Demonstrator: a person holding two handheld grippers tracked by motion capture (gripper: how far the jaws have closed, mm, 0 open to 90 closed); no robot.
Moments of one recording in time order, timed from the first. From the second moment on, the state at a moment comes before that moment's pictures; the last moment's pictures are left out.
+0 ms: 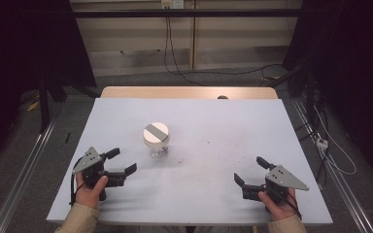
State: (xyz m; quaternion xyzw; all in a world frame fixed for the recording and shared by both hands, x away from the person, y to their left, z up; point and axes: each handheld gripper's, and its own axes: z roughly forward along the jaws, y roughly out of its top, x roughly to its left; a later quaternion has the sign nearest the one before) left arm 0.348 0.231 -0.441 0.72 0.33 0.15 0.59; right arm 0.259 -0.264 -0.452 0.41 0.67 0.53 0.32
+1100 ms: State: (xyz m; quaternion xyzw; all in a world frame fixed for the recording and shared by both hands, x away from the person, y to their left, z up) left arm 0.371 0.187 -0.441 0.74 0.35 0.17 0.55; right arm 0.260 -0.264 -0.453 0.41 0.67 0.52 0.32
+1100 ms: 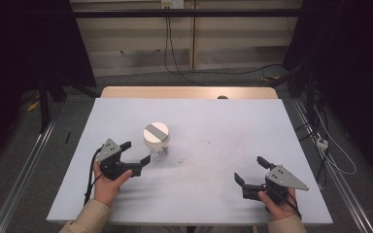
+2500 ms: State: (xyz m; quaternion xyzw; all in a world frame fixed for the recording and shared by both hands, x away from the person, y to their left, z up) left arm 0.388 0.154 -0.448 0.75 0.35 0.18 0.53; right arm 0.259 -0.265 -0.453 0.41 0.67 0.53 0.32
